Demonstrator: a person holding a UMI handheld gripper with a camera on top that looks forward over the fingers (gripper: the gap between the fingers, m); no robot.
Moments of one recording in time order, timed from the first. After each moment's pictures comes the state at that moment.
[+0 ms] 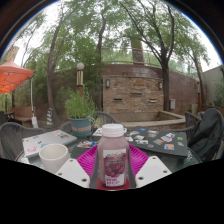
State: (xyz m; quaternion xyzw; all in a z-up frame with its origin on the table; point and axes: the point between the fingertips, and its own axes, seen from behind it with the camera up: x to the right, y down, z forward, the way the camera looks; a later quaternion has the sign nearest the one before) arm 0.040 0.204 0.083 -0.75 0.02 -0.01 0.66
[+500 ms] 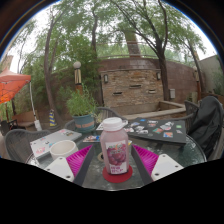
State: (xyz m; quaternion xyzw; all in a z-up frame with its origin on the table) arm 0.033 0.164 0.080 -0.77 0.06 0.03 0.63
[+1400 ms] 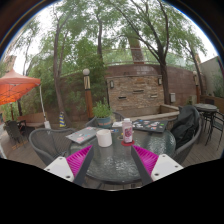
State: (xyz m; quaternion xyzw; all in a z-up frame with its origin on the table) arm -0.059 -0.180 0.178 -0.76 0.04 0.04 0.64
